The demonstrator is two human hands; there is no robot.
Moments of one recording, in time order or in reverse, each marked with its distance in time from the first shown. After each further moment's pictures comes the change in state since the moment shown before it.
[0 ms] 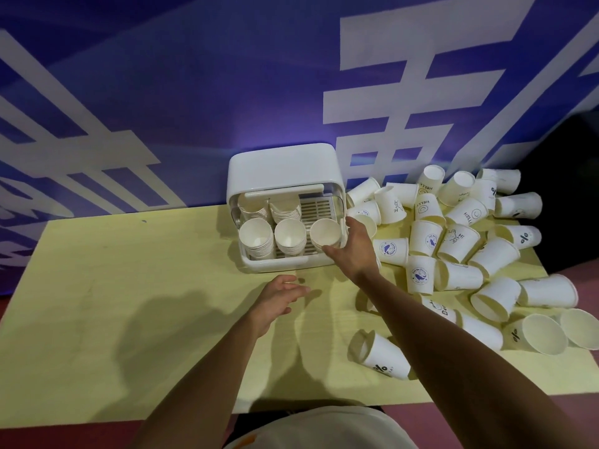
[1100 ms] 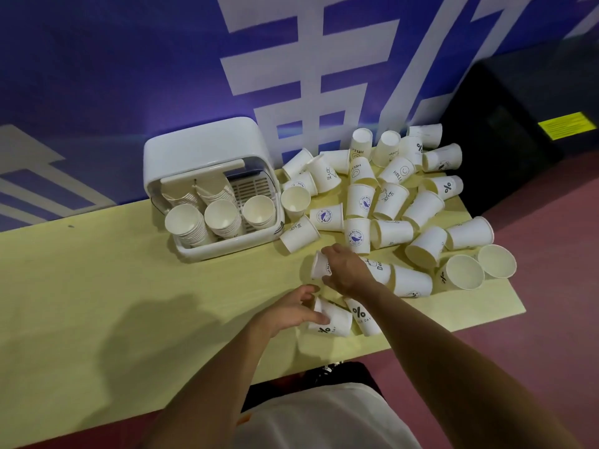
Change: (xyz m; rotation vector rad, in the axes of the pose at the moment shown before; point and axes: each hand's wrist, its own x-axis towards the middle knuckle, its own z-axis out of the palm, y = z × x) left_hand -0.009 -0.035 0.139 0.418 -0.396 -0.094; right_hand -0.072 0.122 -0.065 -0.524 -0.326 -0.146
